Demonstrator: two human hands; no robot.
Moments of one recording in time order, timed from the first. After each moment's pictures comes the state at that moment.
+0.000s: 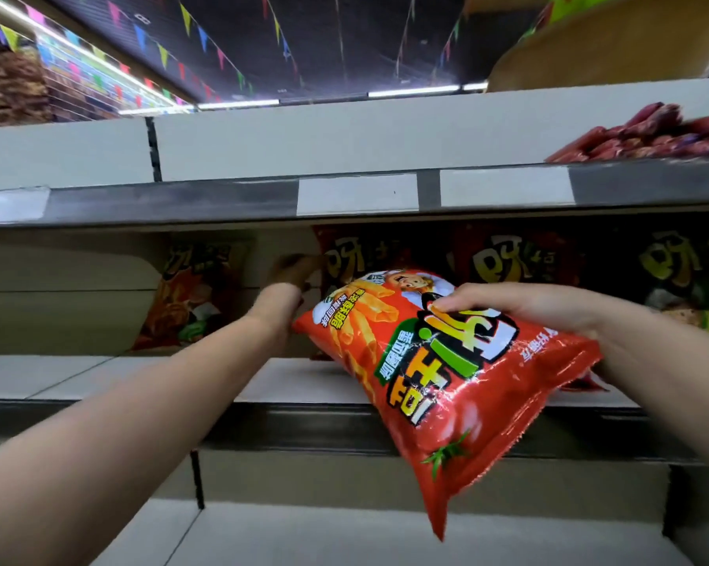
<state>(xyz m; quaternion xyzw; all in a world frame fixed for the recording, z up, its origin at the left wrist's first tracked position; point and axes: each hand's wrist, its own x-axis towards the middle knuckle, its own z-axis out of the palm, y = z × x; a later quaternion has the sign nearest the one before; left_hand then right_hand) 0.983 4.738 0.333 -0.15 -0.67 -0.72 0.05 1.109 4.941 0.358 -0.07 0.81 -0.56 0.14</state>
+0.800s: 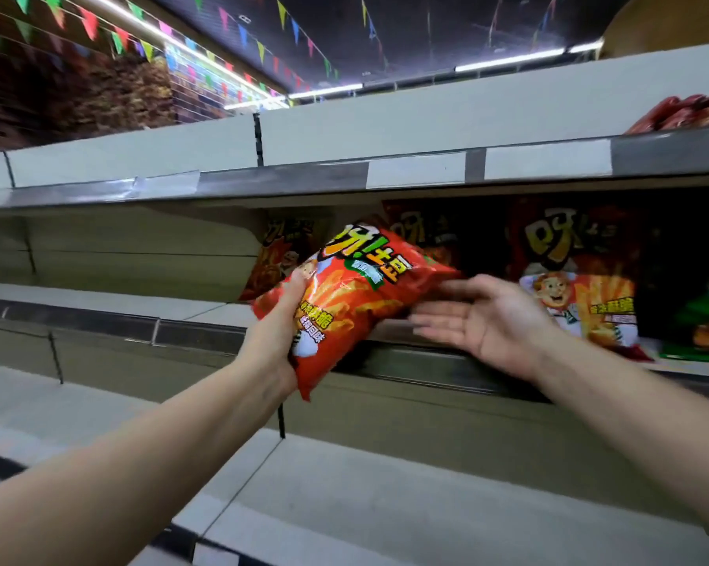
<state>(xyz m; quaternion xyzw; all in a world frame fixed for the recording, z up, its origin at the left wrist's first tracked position) 1.084 4.677 0.276 0.02 -0.49 -0.87 0.03 1.097 4.892 0.298 -0.09 0.57 -0.81 0.07</state>
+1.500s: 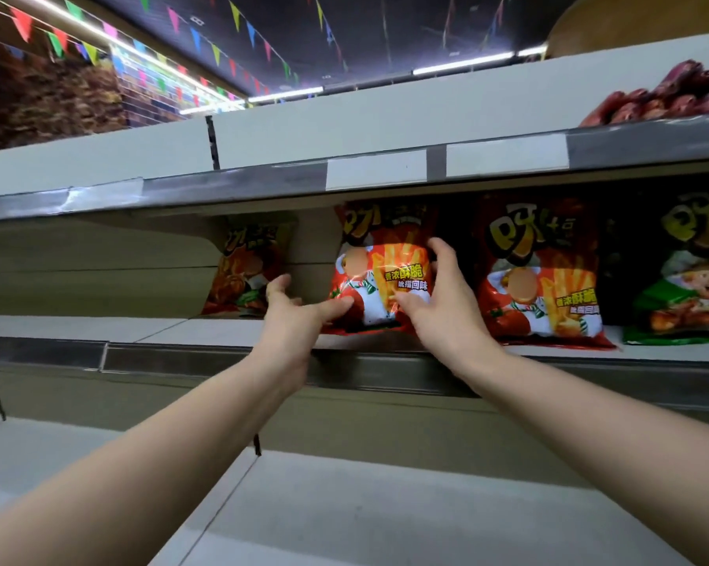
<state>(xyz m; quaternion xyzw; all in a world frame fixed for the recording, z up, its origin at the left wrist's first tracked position) 1.061 4.713 0.282 -0.05 -0.68 -0.72 0.12 1.087 4.870 0.289 -0.07 0.81 -0.49 -0.31</state>
